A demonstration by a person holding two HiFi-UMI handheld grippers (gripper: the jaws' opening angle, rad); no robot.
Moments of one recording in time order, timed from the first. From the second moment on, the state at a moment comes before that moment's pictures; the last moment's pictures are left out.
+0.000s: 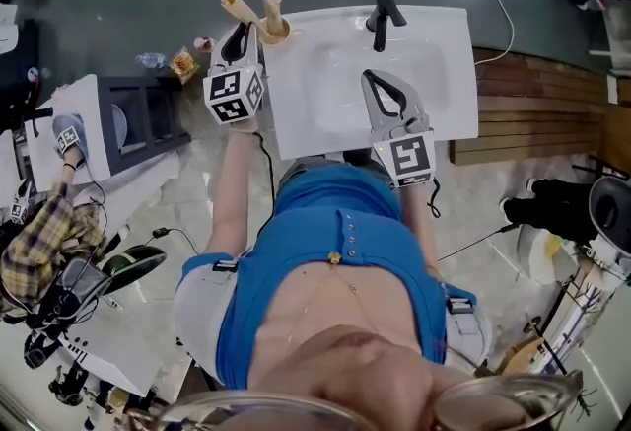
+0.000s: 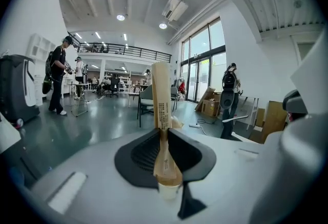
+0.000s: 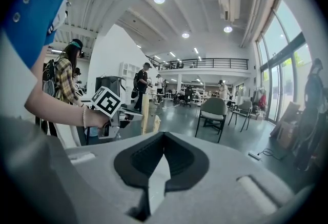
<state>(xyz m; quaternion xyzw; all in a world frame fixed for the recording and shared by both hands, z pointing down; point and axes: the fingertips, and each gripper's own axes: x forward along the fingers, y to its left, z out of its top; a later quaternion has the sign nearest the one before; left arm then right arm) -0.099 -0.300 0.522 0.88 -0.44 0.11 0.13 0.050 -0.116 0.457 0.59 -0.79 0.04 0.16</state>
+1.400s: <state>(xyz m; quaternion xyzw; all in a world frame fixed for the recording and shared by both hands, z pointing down) -0.116 -0.229 0.500 0.87 -0.46 0.12 0.14 0.047 -0.119 0.452 0.53 -0.84 0.02 0.14</state>
